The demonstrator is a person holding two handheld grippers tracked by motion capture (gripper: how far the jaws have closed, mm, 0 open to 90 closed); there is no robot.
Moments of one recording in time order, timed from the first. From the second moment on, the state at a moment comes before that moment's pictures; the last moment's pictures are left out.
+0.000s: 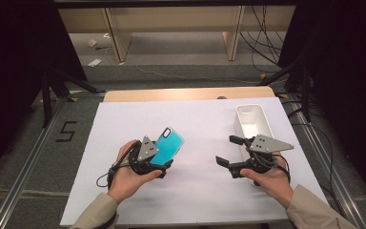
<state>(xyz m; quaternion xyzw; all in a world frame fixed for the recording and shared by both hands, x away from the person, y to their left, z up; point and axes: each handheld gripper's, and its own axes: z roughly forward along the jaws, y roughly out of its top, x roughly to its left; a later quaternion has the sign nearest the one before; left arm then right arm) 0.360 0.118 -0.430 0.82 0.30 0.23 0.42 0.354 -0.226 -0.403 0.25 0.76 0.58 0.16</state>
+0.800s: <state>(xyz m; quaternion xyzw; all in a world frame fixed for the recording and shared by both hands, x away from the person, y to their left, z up) 0.352 0.102 -0.433 0.82 0.29 0.23 0.43 0.370 -0.208 -0.396 0.25 0.76 0.58 0.16</state>
